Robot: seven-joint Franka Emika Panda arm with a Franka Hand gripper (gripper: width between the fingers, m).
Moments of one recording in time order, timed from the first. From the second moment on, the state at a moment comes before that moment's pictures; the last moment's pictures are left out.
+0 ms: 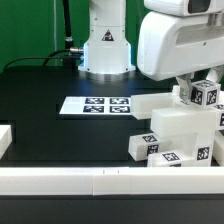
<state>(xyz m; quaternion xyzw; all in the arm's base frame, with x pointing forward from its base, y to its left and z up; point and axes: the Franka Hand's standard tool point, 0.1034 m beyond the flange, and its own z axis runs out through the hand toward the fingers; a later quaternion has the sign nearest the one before) 0.613 0.089 0.115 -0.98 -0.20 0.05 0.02</state>
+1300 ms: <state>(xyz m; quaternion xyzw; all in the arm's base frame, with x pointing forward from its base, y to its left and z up) 0.622 0.090 0.115 -0.93 0.37 0.03 0.03</state>
